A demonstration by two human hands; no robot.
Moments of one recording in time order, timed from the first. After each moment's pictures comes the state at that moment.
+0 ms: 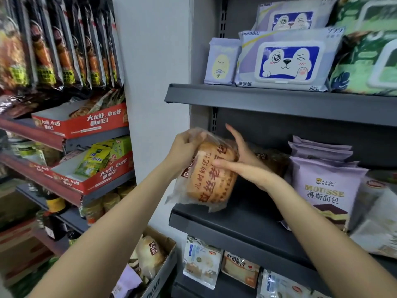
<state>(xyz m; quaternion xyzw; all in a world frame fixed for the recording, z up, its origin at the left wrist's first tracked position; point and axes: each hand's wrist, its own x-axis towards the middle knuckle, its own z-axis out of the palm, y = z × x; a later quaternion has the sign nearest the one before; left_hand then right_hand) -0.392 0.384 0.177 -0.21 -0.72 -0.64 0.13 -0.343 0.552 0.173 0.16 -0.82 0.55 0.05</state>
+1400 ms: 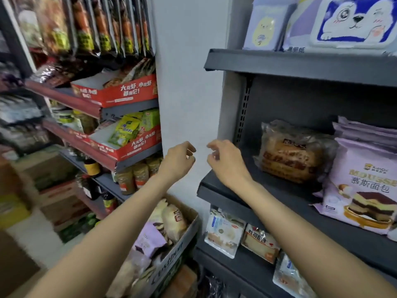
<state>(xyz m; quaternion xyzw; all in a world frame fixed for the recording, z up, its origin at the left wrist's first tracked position) -0.381 0.302 0.094 -0.07 -0.93 -0.34 0.14 -0.337 0.447 0.122 0.14 -0.93 0.31 0.16</state>
